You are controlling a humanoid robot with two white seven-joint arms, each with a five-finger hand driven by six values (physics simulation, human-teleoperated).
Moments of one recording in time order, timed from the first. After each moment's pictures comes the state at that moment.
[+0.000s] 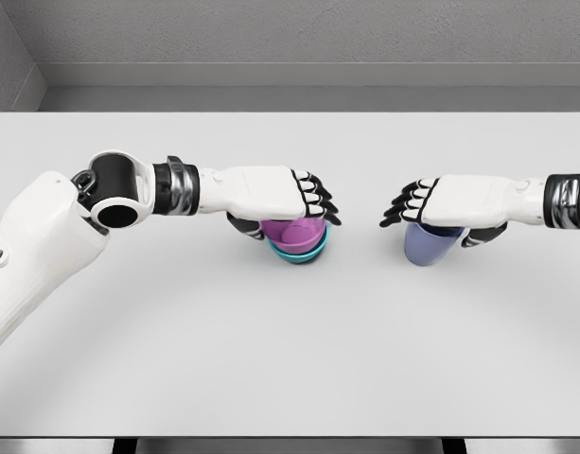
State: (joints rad) left arm -0.79 0.44 -0.78 -1.47 -0.56 -0.61 -0.61; right arm -0.72 -0.93 0.77 -1.58 0.36 -0.61 0.61
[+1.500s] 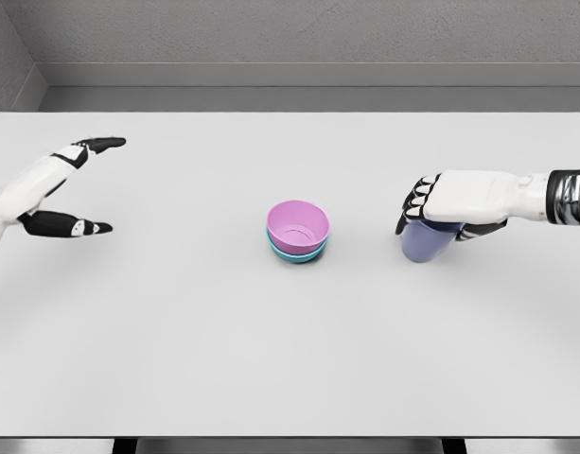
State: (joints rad) left arm -0.16 0.64 -0.03 -1.48 -0.08 -0.61 -0.45; right arm -0.73 -0.93 0.76 -1.58 0.36 -0.61 0.61
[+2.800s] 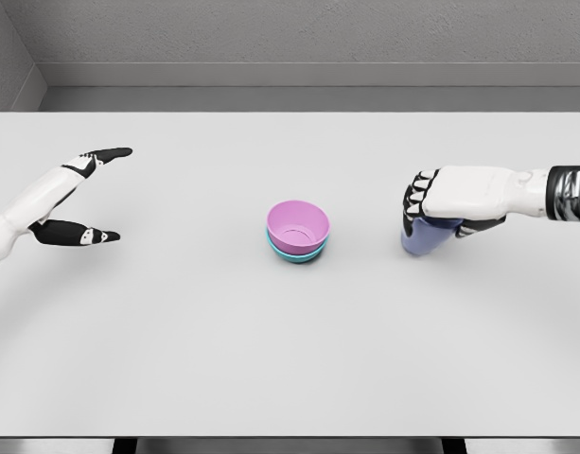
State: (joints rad) left arm -0.14 0.59 -0.01 -1.45 -0.09 -0.61 -0.46; right arm -0.73 -0.93 0.76 -1.58 0.36 -0.61 0.61
